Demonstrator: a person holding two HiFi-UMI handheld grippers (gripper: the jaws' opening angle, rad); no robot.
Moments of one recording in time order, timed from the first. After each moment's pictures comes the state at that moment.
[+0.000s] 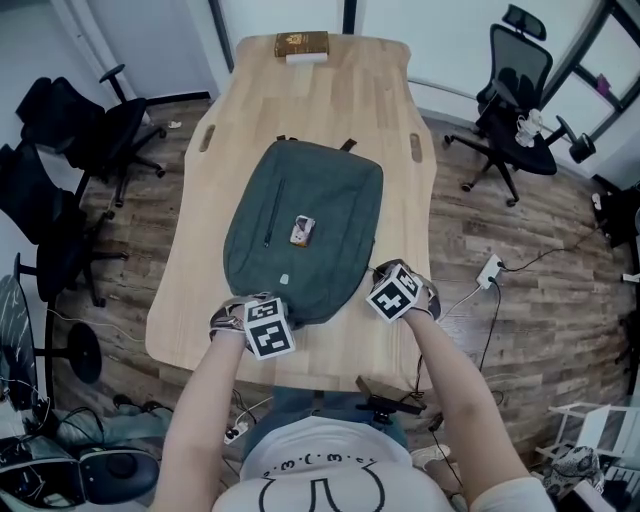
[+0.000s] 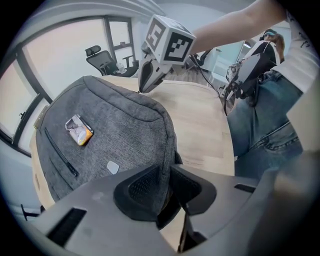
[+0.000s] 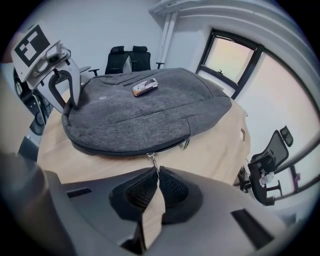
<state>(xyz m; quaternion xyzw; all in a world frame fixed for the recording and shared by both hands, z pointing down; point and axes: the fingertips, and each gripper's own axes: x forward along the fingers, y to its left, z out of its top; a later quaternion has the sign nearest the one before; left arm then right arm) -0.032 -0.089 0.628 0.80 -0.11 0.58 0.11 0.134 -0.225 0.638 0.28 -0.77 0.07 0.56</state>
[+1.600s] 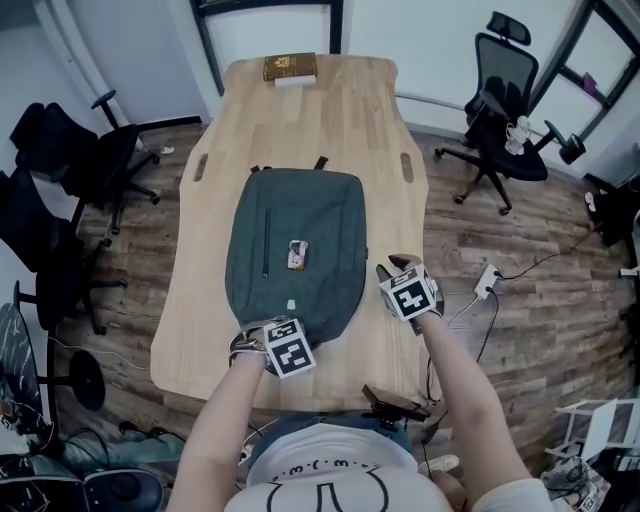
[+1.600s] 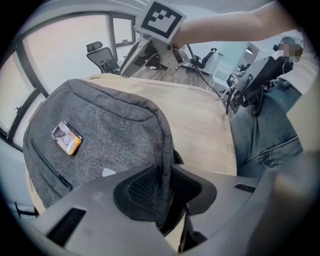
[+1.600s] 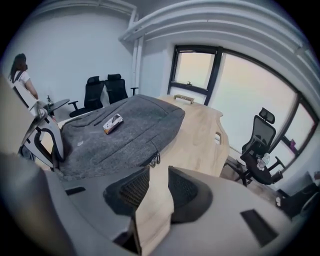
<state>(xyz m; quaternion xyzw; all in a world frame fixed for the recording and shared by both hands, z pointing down) -0.002 -0.102 0.639 0.80 -0.11 0.57 0.14 0.147 -0.291 0.583 0.40 -0.80 0.11 0.43</state>
